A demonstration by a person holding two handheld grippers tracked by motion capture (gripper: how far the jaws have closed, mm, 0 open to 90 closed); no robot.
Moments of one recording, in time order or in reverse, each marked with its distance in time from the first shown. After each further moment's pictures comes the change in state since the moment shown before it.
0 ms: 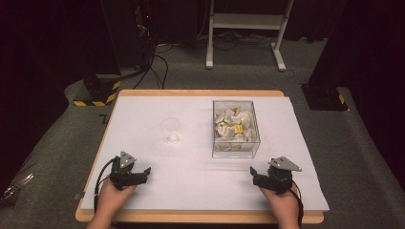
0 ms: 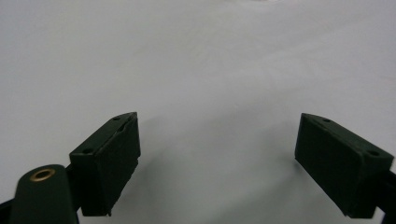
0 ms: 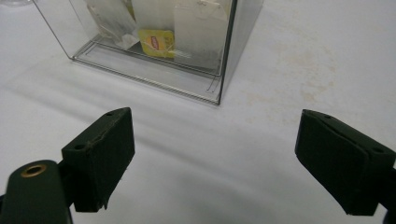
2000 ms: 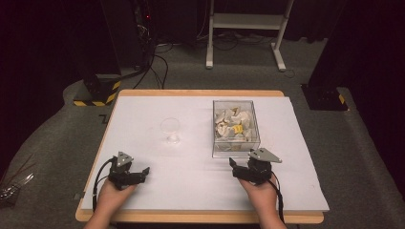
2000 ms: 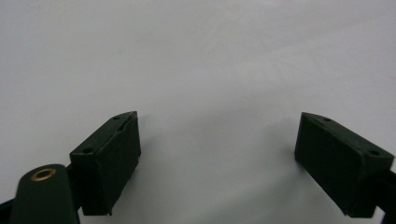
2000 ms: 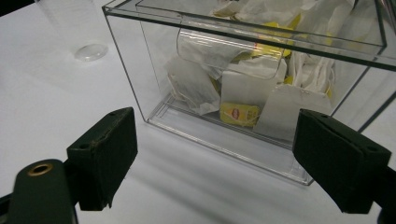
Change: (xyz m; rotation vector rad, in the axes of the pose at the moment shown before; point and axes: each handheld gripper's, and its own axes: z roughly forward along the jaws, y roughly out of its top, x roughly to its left) left arm 0.007 -0.005 0.003 0.012 -0.034 -0.052; right arm 0.049 0.040 0.019 -0.088 0.091 0.005
